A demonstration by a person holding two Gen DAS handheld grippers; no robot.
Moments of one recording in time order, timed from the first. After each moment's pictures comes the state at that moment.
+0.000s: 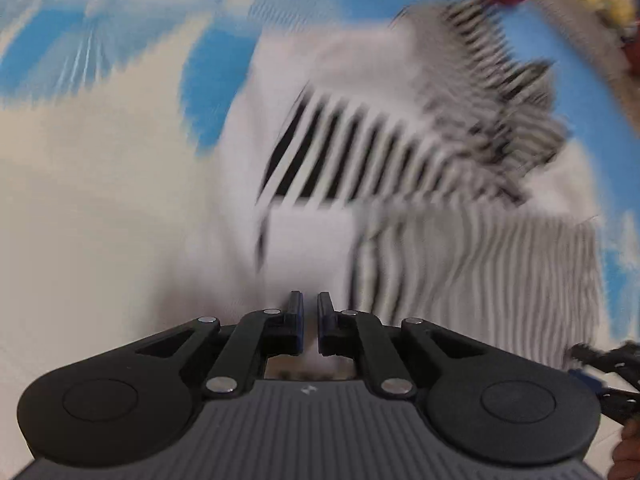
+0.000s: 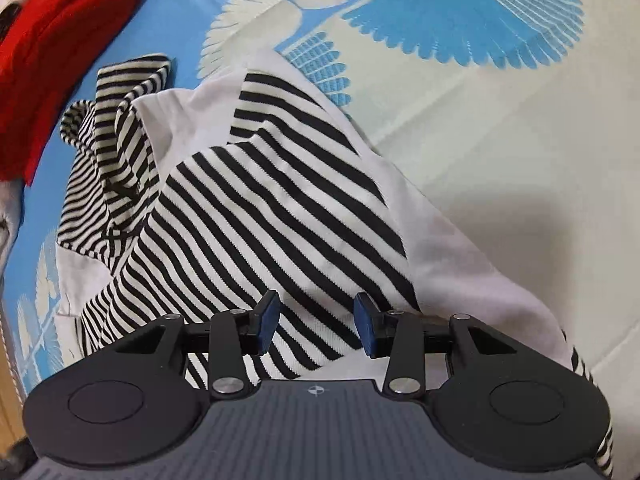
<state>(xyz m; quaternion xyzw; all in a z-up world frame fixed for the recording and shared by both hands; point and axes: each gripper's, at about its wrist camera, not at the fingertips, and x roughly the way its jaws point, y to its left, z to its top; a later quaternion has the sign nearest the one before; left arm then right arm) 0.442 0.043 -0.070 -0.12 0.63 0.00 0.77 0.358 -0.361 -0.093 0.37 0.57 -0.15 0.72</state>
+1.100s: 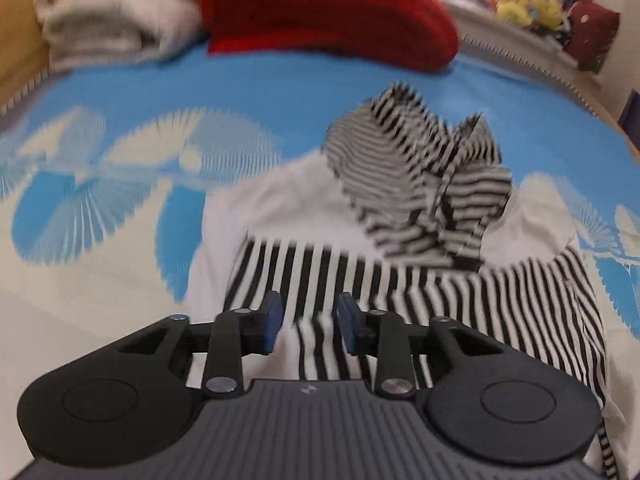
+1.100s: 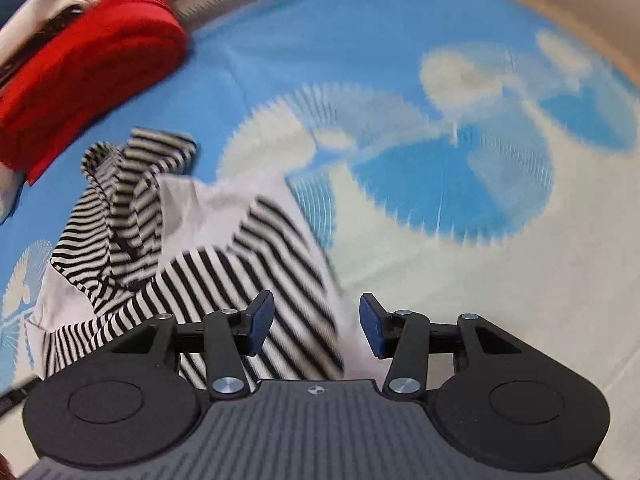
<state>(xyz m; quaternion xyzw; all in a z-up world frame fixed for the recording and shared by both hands) 0.433 -0.020 -0.006 0.00 0.45 -0.02 0.90 0.355 -0.375 -0.014 0.19 0.46 -0.17 0.85</state>
